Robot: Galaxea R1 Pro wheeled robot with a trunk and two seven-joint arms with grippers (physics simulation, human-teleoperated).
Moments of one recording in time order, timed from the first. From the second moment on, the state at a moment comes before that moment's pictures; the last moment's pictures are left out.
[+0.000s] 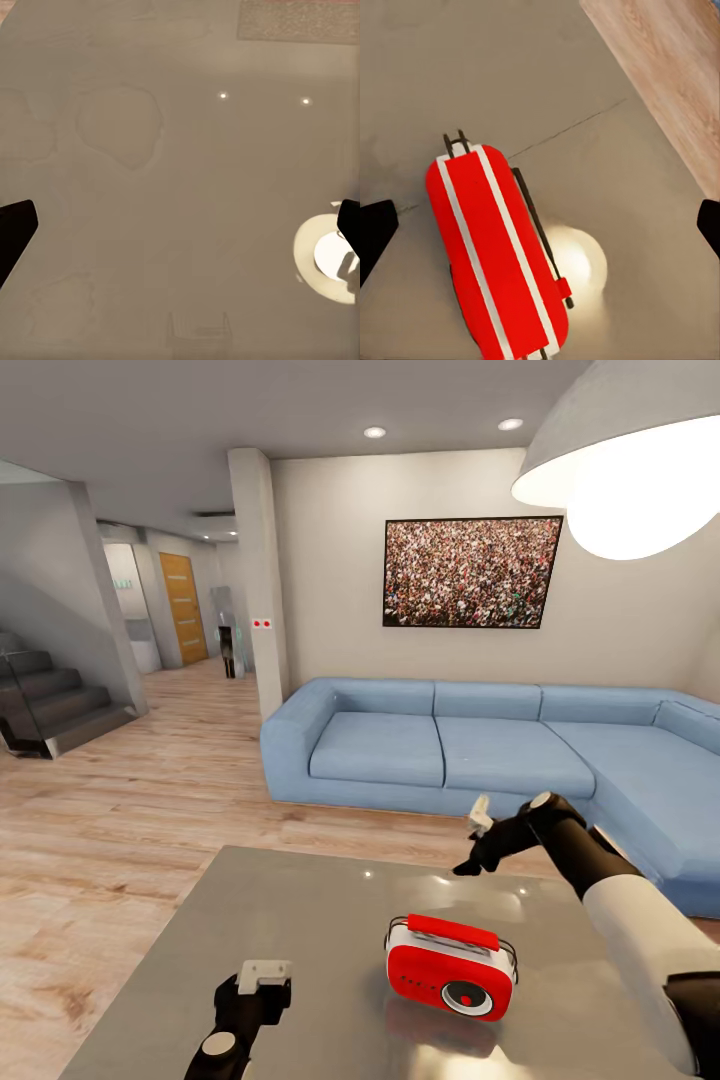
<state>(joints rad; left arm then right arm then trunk) -0.13 -0.15 -0.02 -1.08 -0.13 0.26 0.13 -0.94 -0.21 0.14 -0.70 0.62 0.40 1.15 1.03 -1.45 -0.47</state>
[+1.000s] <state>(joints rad) -0.13 -0.15 -0.03 -1.07 -0.13 0.27 0.13 -0.94 -0.15 0.33 -0.56 0.62 0.35 1.19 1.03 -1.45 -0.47</state>
